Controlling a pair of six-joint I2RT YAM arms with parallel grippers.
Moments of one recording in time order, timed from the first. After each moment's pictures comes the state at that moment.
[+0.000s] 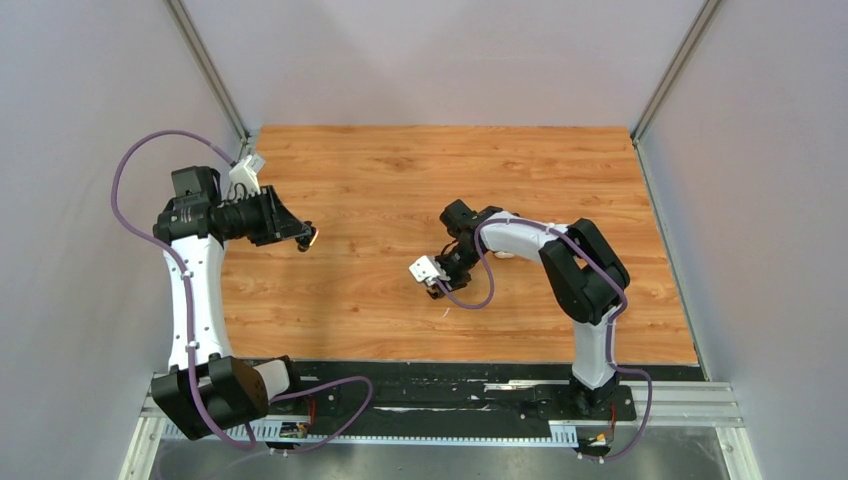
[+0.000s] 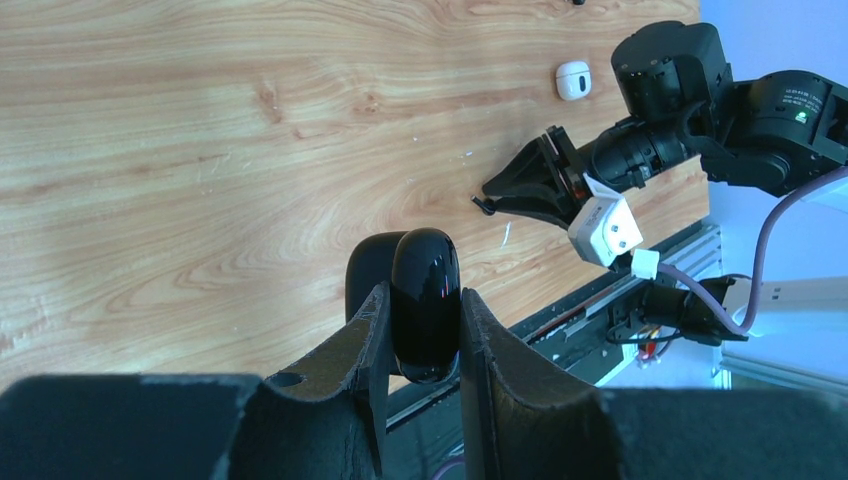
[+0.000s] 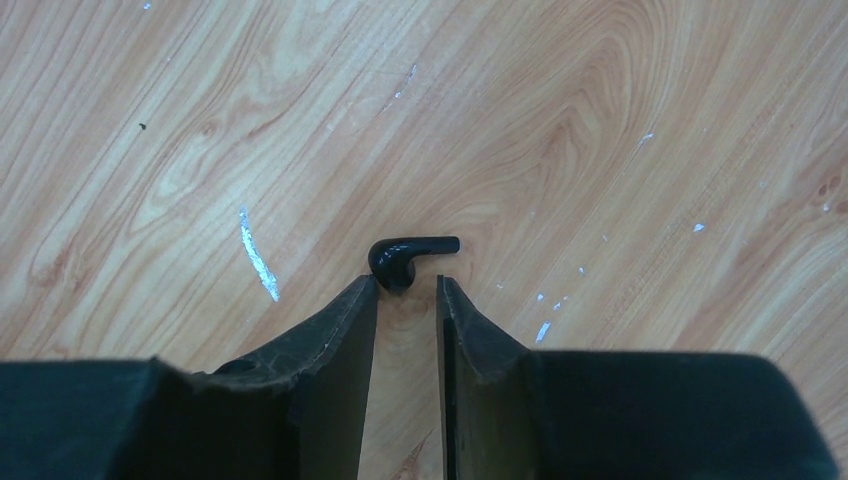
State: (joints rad) left arm 0.32 1.18 1.26 -1.05 0.83 0.03; right arm 0.67 1.97 1.29 -0.73 -0.74 -1.52
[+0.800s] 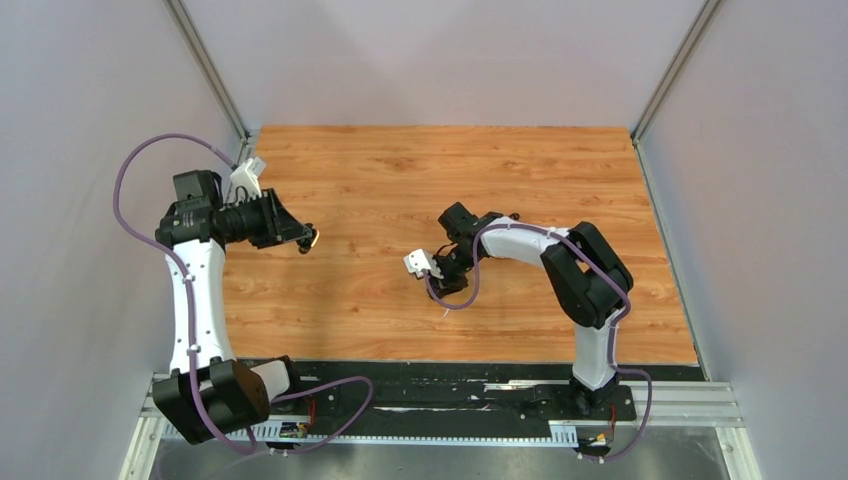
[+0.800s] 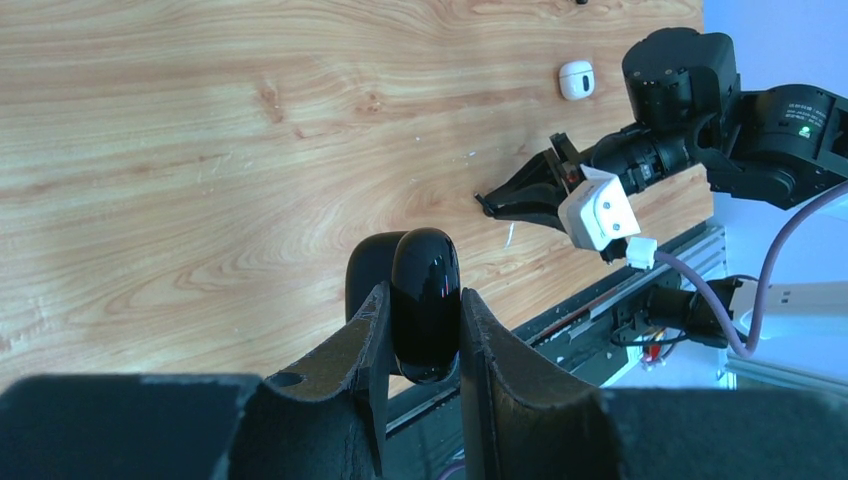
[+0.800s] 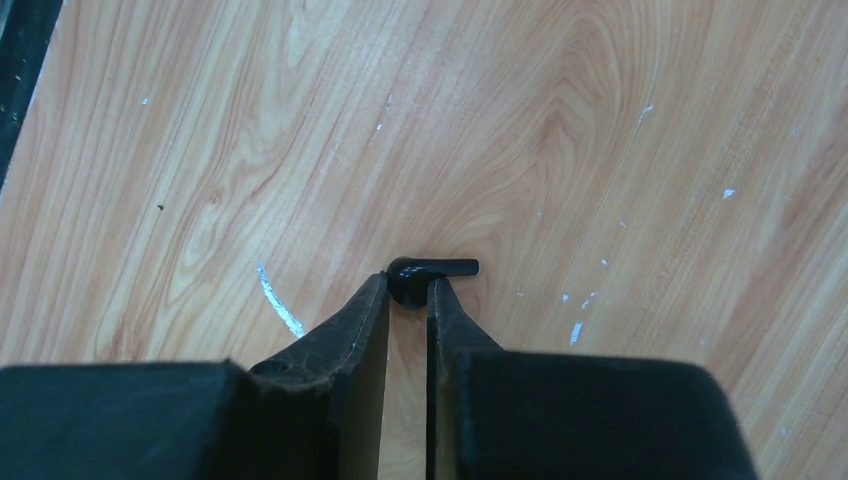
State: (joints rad) left arm 0.32 1.16 1.23 -1.03 0.83 0.03; right arm 0.69 1.95 1.24 -0.62 -0.74 -1.23
